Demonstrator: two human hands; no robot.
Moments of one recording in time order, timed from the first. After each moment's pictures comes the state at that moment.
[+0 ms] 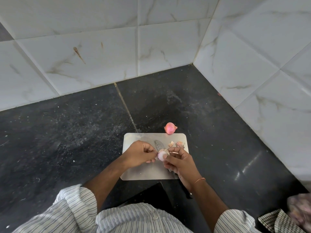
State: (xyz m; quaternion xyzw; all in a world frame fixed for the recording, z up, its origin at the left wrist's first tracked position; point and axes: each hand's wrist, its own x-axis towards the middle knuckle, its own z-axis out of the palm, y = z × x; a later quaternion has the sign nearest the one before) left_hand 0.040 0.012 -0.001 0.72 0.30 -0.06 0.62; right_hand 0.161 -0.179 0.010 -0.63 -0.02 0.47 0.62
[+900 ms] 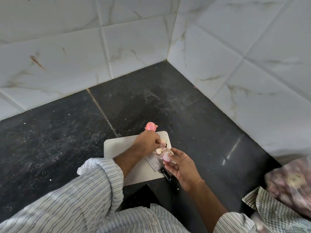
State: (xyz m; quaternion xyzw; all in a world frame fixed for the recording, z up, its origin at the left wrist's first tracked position) left_hand 0.162 -0.018 -0.006 0.94 0.16 -0.09 0.30; right_hand 0.179 -0.224 0.018 -0.57 0.13 0.42 0.69
